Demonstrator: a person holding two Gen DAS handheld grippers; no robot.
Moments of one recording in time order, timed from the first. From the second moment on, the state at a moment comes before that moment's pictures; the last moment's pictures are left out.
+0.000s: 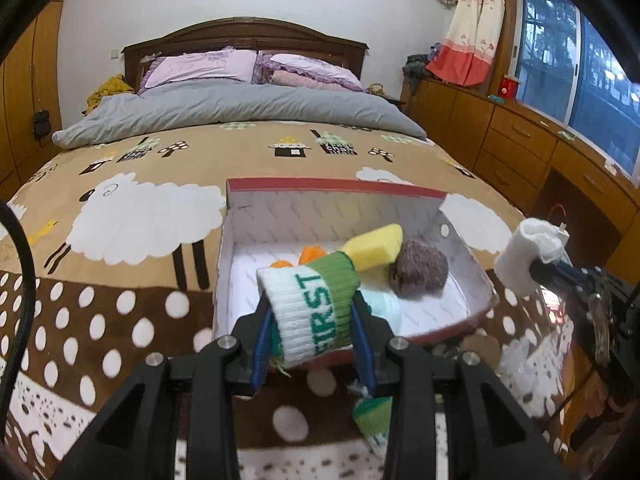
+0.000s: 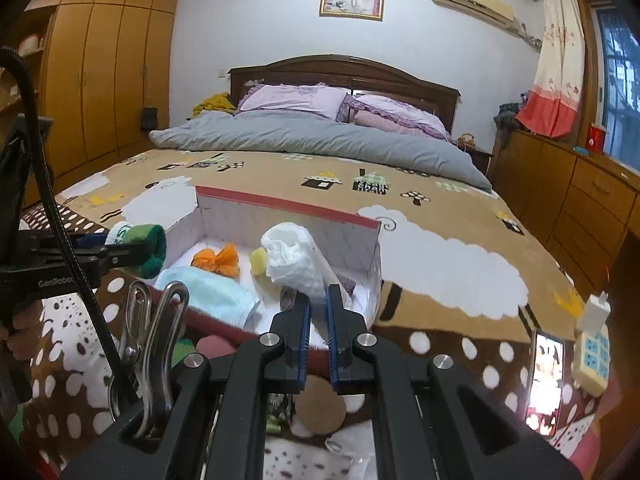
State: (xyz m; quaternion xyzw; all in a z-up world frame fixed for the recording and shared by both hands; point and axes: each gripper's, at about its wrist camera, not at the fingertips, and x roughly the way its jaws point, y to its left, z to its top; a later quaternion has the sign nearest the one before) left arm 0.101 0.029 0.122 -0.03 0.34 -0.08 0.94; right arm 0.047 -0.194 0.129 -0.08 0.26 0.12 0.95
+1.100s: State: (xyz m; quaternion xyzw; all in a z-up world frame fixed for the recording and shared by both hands) left arm 0.168 0.020 0.067 -0.04 0.39 -0.07 0.92; right arm 0.116 -0.176 0.058 -0.06 0.37 0.13 0.92
